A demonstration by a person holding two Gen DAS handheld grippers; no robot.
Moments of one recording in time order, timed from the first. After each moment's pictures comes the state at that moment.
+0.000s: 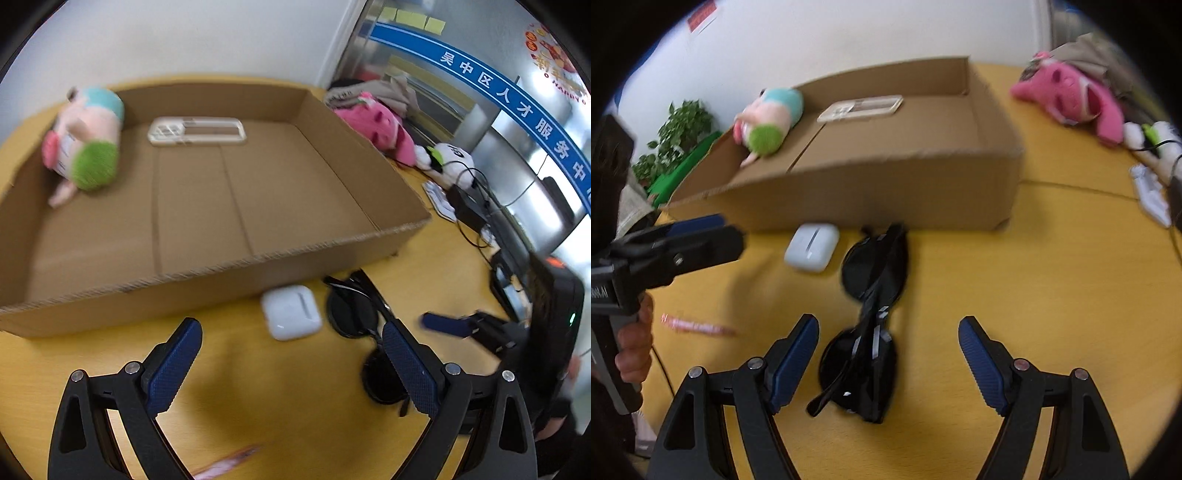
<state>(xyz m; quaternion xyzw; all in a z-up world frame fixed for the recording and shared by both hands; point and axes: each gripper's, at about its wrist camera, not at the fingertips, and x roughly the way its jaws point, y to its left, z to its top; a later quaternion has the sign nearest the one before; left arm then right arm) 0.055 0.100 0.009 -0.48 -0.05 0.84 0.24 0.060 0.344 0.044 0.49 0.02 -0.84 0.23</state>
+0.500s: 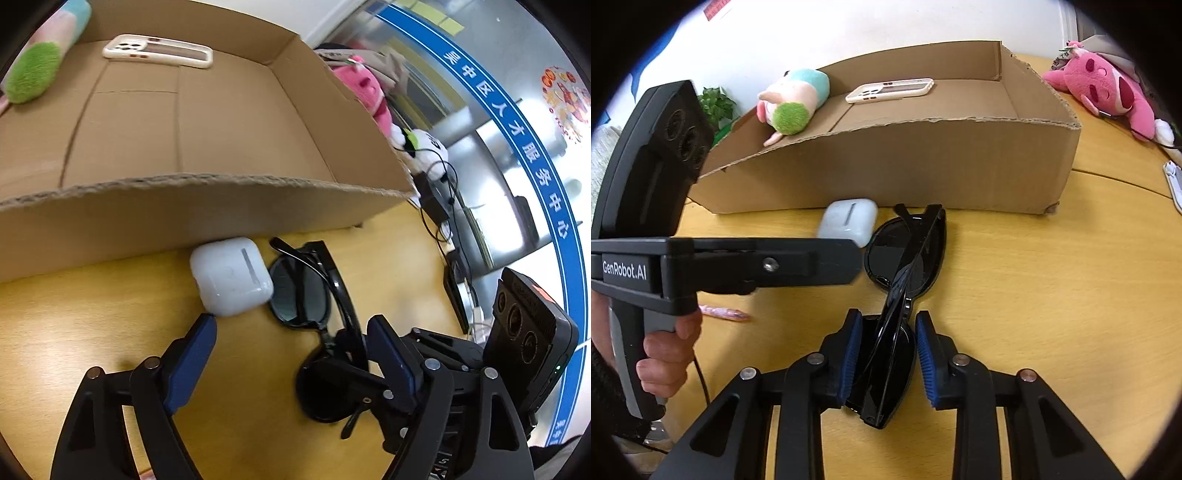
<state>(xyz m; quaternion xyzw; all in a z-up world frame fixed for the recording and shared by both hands) 0.044 0.128 -0.033 -0.54 -0.15 0.76 0.32 0.067 0.333 0.034 0.49 0.01 -0.82 0.28</state>
